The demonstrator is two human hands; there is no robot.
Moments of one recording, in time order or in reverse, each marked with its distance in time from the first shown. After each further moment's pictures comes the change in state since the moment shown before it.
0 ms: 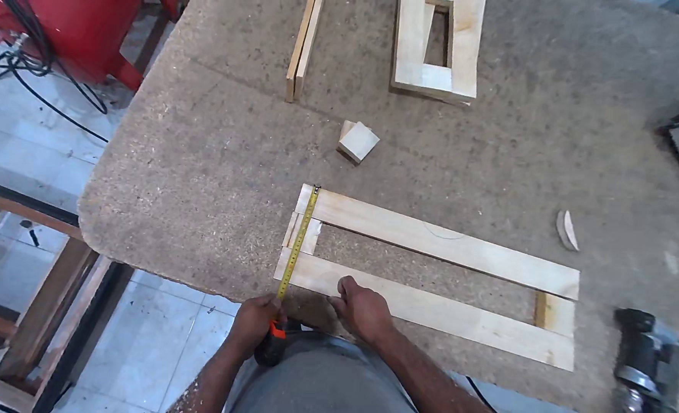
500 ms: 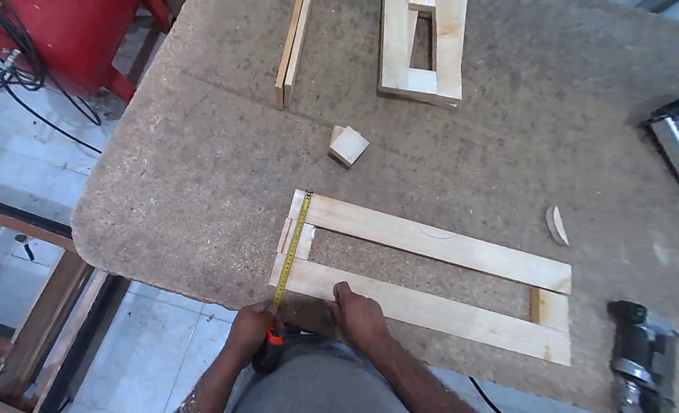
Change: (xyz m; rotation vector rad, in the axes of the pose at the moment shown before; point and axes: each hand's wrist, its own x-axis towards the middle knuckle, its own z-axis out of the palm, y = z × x) left_hand 0.003 -0.003 0.004 -0.042 0.034 -0.037; right_hand -0.005 -0.004 0.005 -0.027 0.020 0.020
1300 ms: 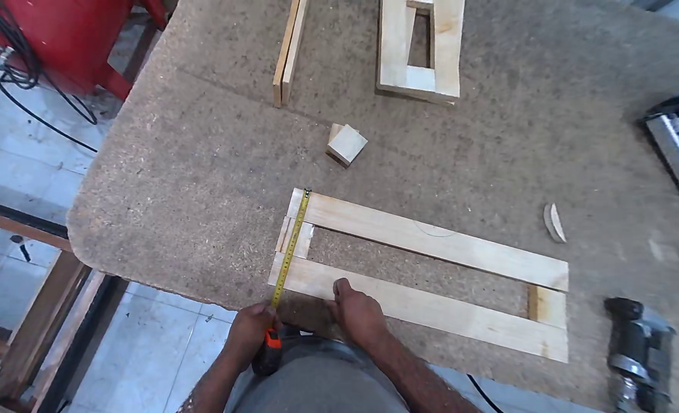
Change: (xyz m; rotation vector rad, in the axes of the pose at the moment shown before) left_hand -0.006 -0.005 0.000 -0.055 -0.025 0.057; right_hand 0.001 -0.006 -0.006 0.013 -0.046 0.064
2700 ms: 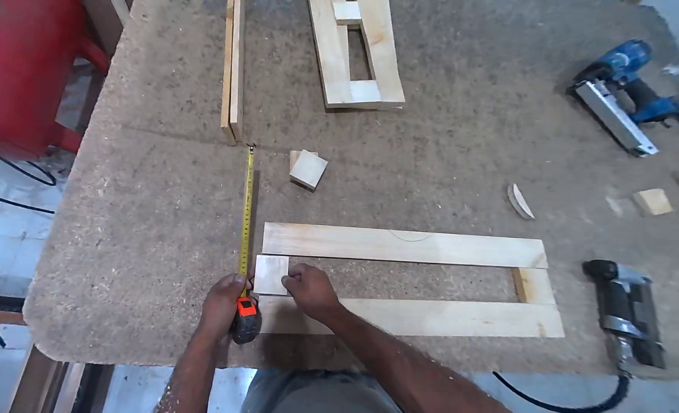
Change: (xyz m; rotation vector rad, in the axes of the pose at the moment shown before) left_hand 0.065 0.120 -0.034 -0.151 0.078 0.207; right_hand 0.070 -0.048 -0.051 0.698 0.141 -0.089
